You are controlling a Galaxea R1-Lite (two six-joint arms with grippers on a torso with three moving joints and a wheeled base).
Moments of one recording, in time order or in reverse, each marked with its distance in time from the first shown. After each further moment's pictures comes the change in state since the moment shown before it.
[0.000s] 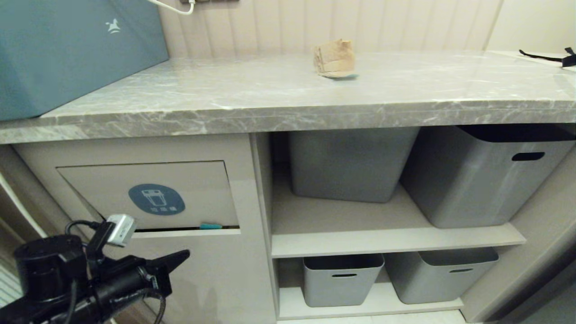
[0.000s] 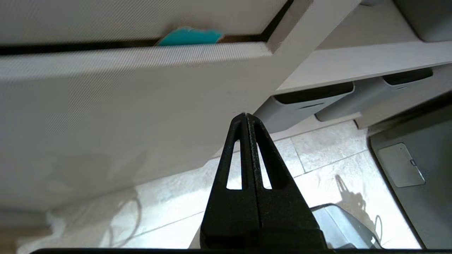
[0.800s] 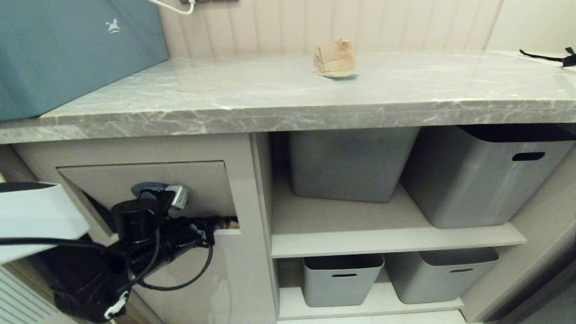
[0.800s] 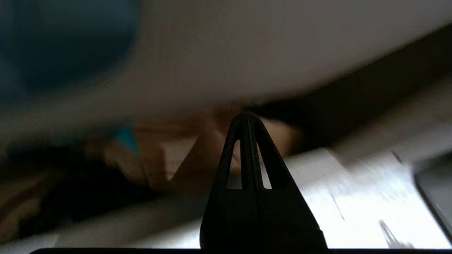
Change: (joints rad) left arm -0.023 0.394 -0.387 -0.075 0.064 0.046; right arm 0.000 0.000 0.000 0.000 0.000 0.000
